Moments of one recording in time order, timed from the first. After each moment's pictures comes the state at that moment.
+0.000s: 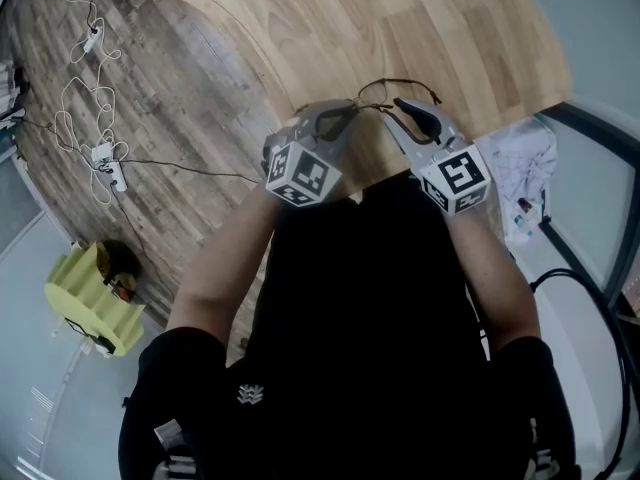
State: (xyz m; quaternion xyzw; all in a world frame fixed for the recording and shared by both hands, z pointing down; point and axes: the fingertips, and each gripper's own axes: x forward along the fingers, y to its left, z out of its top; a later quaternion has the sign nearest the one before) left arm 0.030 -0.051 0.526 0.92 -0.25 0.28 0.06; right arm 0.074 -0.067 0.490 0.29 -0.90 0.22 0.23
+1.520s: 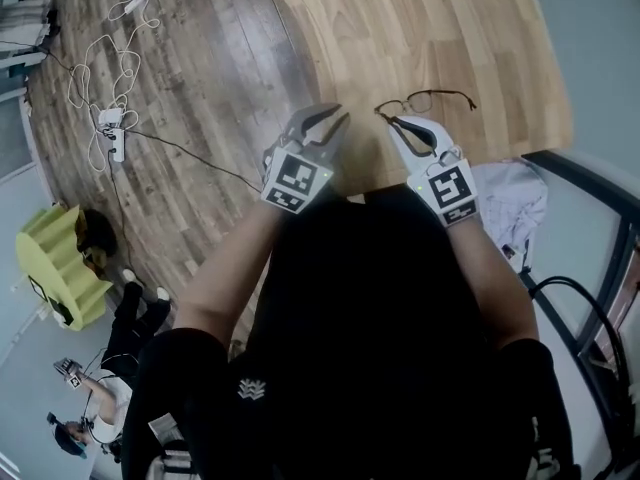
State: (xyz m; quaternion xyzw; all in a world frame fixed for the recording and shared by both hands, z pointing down) left arm -0.080 -0.014 0.466 0.86 -0.44 0.20 0.13; right arm -0.006 -0.013 0.449 0.18 -0.94 0.08 0.29
